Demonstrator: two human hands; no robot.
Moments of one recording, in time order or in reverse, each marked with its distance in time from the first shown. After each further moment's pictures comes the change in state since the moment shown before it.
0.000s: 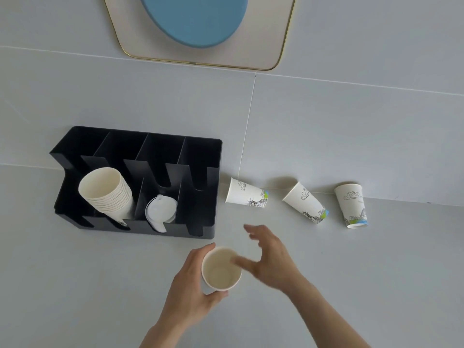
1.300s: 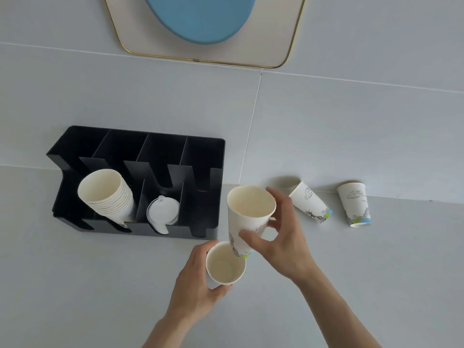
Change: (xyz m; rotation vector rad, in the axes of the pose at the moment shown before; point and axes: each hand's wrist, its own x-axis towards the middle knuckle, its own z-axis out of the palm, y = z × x) left_hand 0.015 -0.001 -0.002 -0.009 0.007 -0.006; right_hand 0.011 -0.058 -0.046 0.464 0.223 -0.022
